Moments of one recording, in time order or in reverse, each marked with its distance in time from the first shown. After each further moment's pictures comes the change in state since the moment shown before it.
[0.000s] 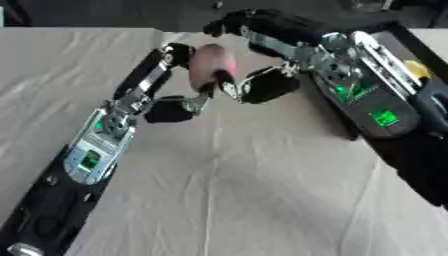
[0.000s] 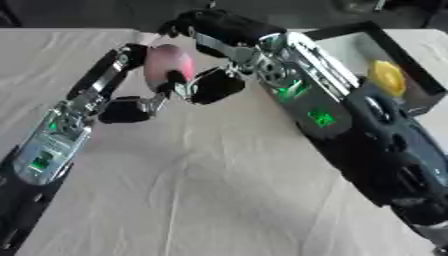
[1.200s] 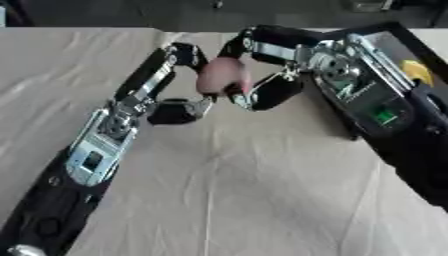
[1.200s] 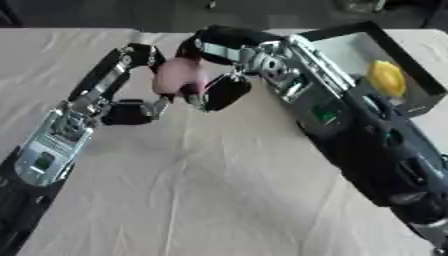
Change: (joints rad) left arm 0.000 0.000 -0.011 -0.017 -0.053 -0.030 0.017; right arm 0.008 0.008 -0.011 0.052 -0.140 0.069 0.029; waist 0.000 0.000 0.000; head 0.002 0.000
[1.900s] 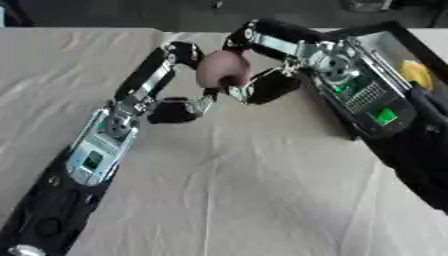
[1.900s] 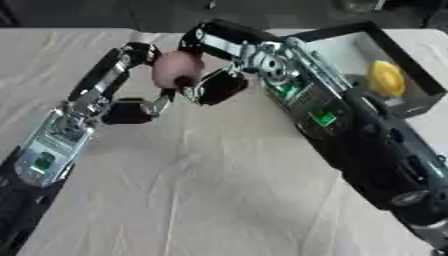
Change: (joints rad) left arm 0.001 0.000 0.000 0.000 -0.018 0.043 0.035; right arm 0.000 -0.005 0.003 -0.009 -0.062 0.042 -0.079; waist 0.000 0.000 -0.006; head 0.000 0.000
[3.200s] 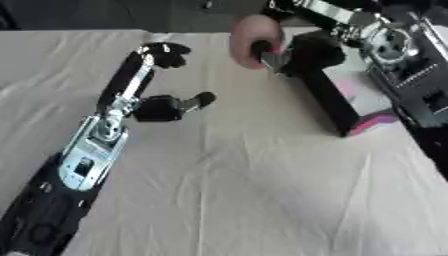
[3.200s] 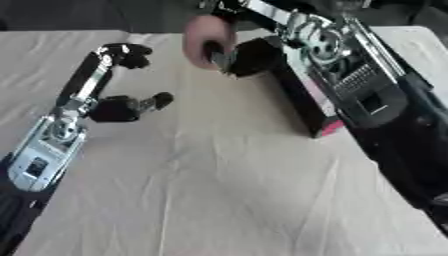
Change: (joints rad) left arm 0.044 0.038 0.032 0.019 -0.062 0.139 0.124; right arm 0.066 -0.136 -0.154 -0.109 -0.149 0.102 -0.083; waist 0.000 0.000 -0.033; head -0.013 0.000
